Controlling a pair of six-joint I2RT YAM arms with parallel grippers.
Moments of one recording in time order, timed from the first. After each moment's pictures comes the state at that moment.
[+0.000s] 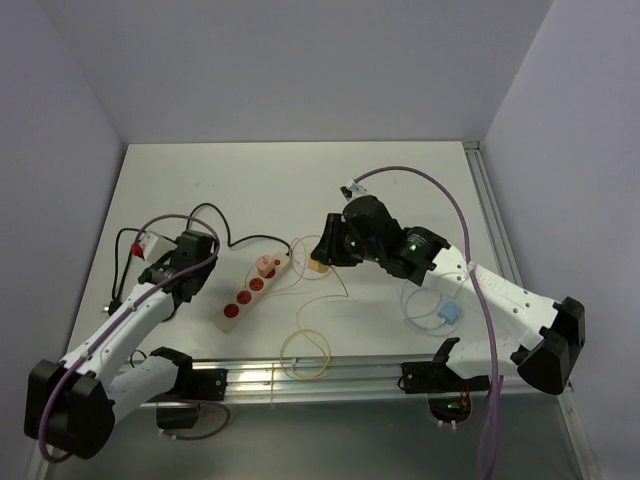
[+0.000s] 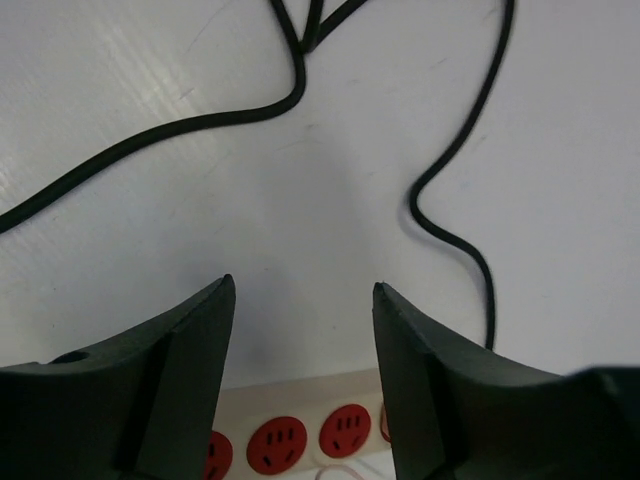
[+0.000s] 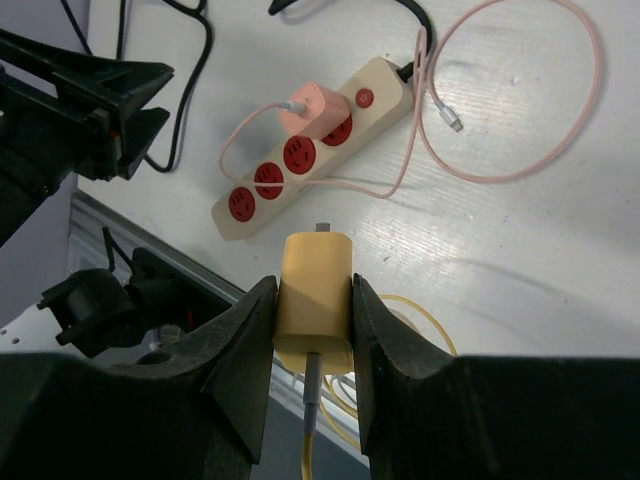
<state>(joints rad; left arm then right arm) -0.38 0.97 0.66 -0.62 -0.58 -1.33 0.85 1.22 1.14 -0.57 0.03 0.77</state>
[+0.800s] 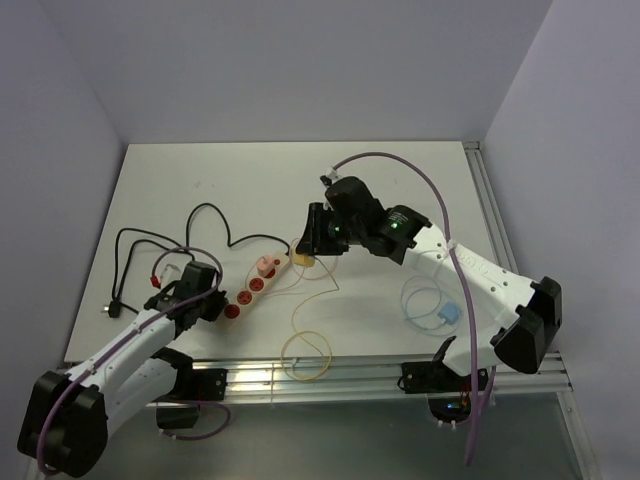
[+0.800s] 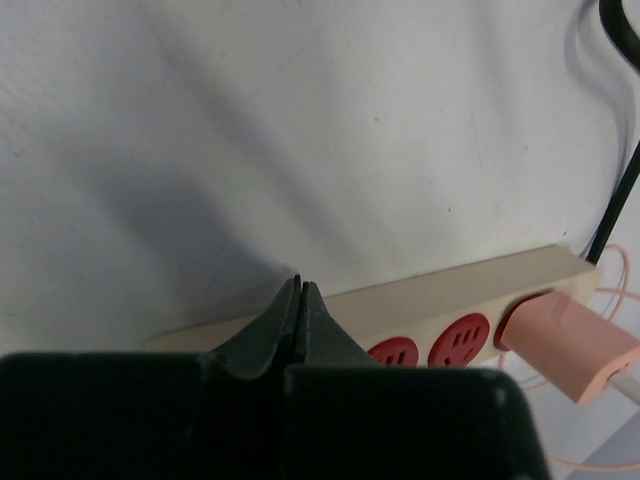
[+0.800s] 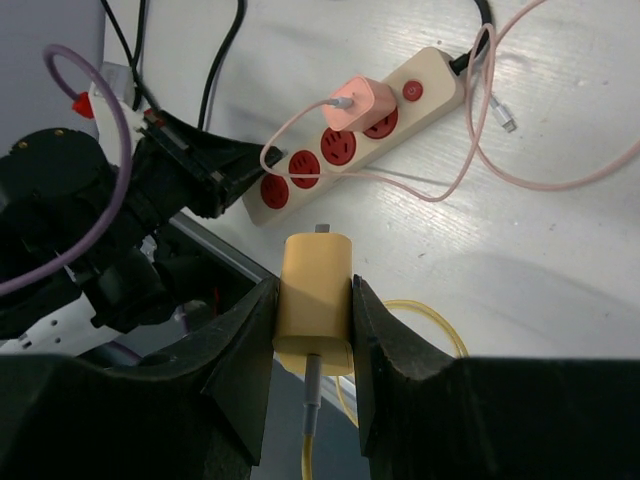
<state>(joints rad) -0.36 0.90 0.35 -0.47 -0.22 -1.39 0.84 1.38 1.32 -0.66 -0.08 0.74</state>
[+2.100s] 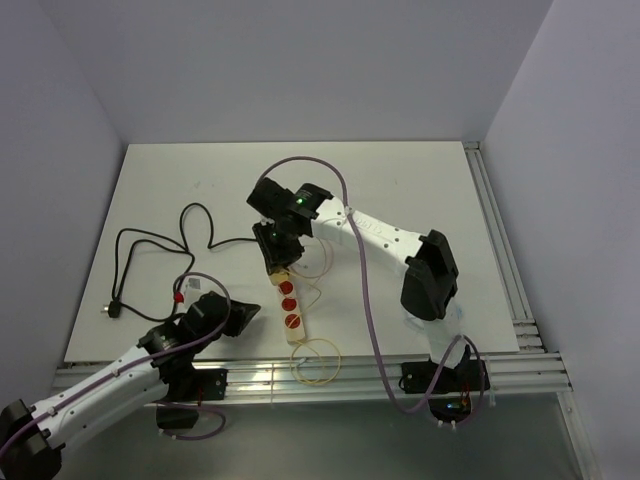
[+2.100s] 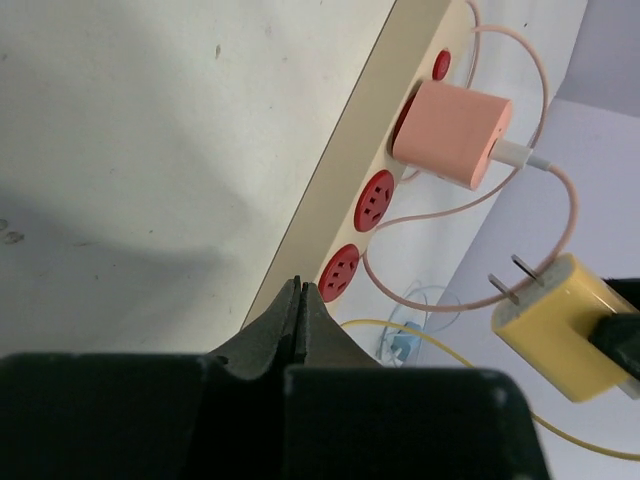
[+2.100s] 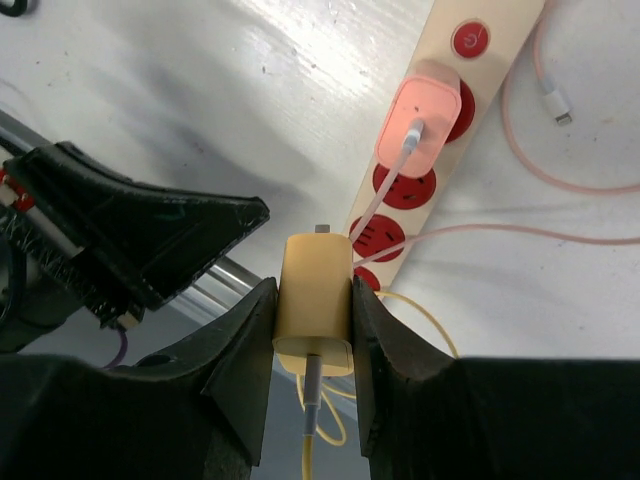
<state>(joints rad) -0.81 0.52 0.16 -0.33 -0.25 -1.71 0.96 1.97 1.88 -1.05 -0.12 0.52</state>
